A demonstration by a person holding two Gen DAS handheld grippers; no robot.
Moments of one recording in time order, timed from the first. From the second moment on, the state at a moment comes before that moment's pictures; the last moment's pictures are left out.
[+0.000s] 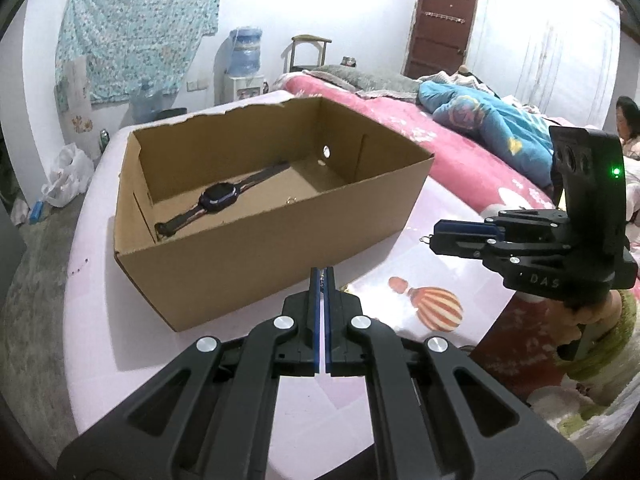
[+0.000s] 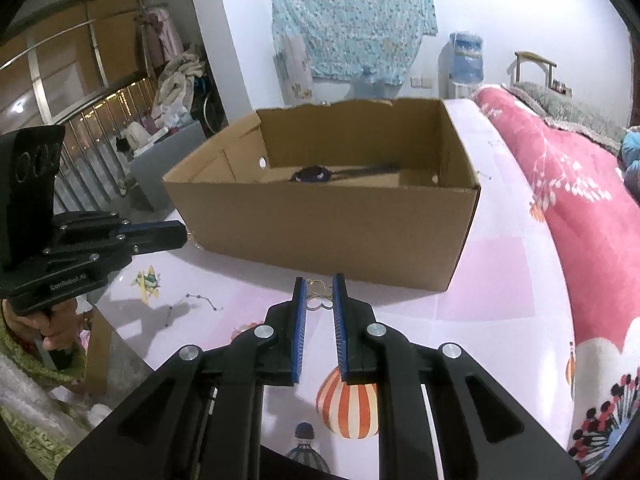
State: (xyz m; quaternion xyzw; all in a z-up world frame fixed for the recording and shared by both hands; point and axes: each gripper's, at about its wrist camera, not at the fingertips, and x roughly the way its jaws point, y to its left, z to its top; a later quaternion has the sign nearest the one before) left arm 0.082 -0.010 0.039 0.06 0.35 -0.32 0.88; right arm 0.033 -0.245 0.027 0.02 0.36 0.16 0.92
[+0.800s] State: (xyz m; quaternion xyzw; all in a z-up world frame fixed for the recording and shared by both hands) left arm 0.128 -0.024 0.116 0.01 0.29 -0.36 0.89; right arm 0.076 -0.253 0.108 0.02 0.28 0.20 0.94
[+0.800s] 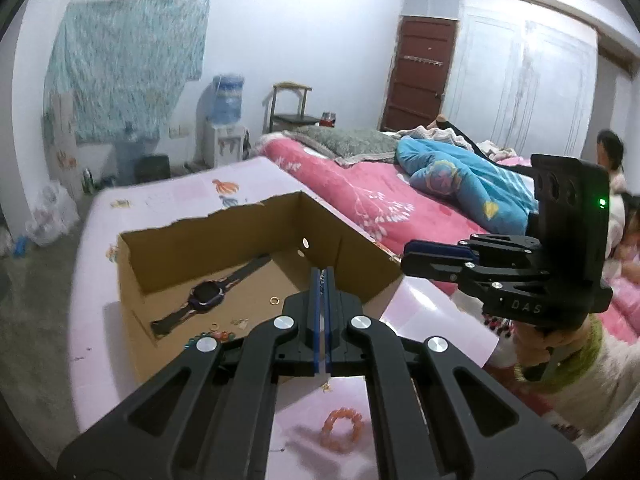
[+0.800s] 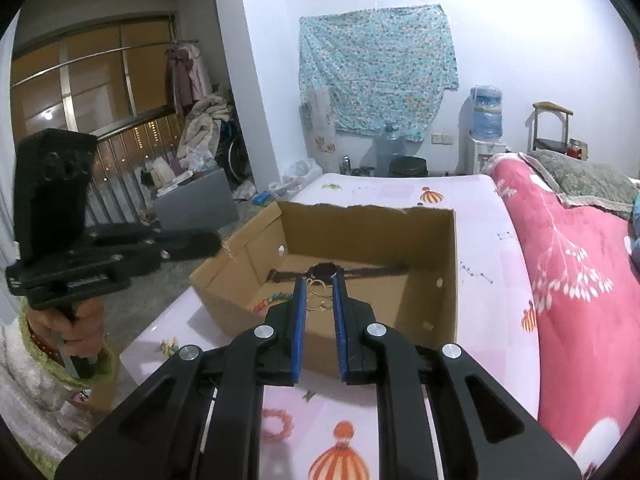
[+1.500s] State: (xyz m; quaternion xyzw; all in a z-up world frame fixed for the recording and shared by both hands) left arm 0.317 -0.090 0.011 -0.03 0.56 -0.31 0.77; right arm 0.189 -0.248 0.042 -0.01 0.46 0.21 0.86
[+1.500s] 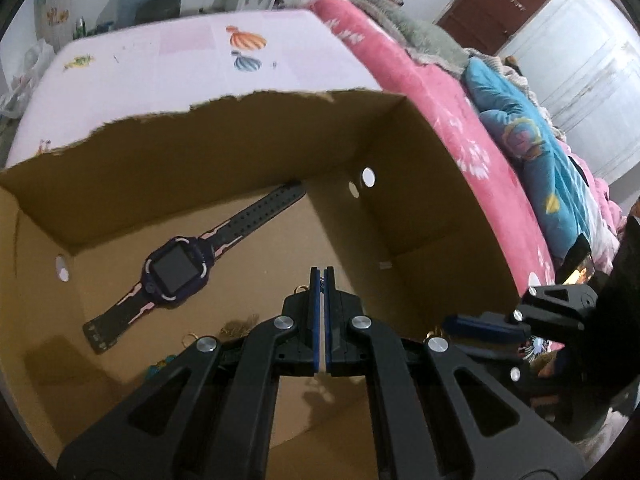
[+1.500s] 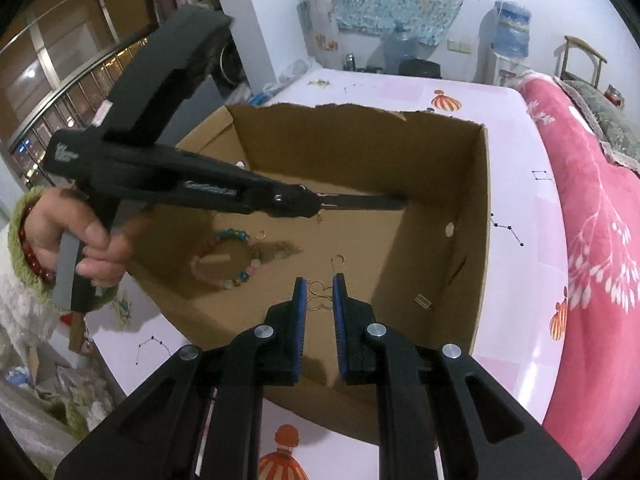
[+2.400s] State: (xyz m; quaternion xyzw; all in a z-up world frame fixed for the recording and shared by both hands) left arm 0.261 -0.049 0.076 -0.02 0.46 -0.28 0.84; right arm 0.135 -0.272 0.088 0.07 0.38 0.18 0.90
